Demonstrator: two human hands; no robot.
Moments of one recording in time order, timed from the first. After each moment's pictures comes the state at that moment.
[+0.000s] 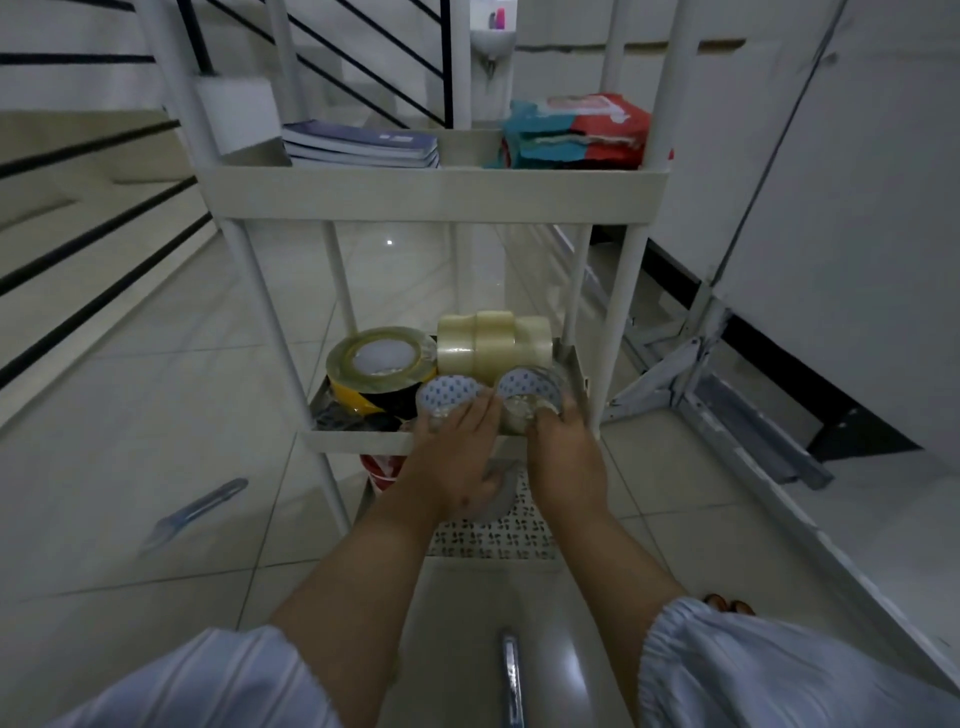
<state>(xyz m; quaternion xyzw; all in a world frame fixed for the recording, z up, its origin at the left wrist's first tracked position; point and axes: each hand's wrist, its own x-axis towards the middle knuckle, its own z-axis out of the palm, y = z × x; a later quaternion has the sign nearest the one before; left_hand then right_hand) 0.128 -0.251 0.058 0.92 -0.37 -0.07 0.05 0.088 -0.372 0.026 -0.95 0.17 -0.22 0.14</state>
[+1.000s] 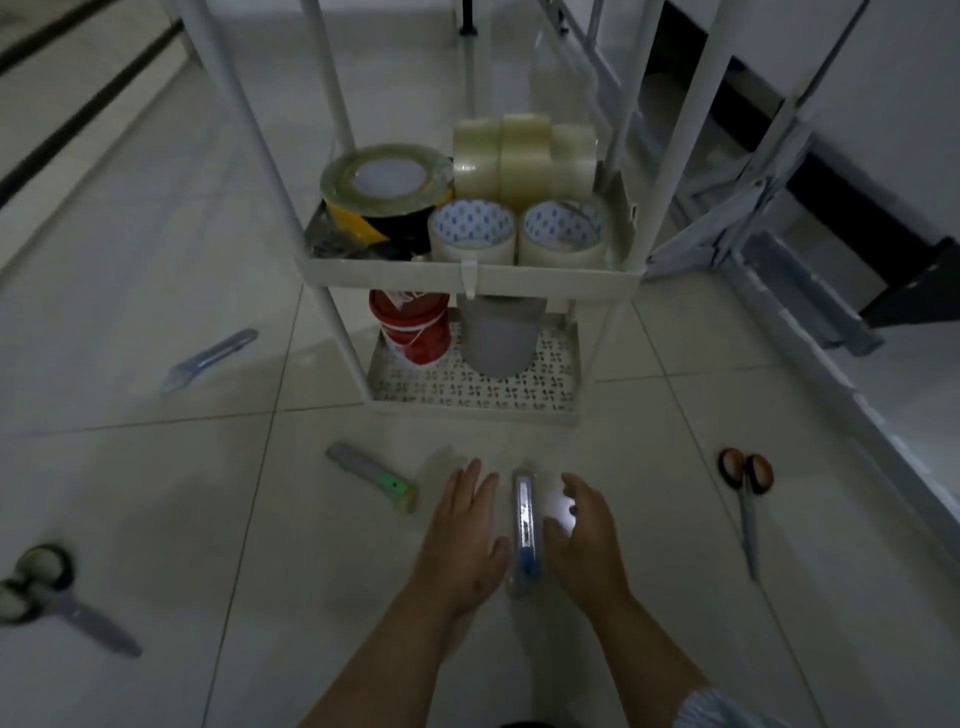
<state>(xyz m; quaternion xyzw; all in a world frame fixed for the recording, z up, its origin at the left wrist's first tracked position) 0.003 -0.193 -0.126 0.91 -0.27 -0.19 0.26 -0.051 -0.329 -0.142 -0.82 0.28 -0.03 0.49</state>
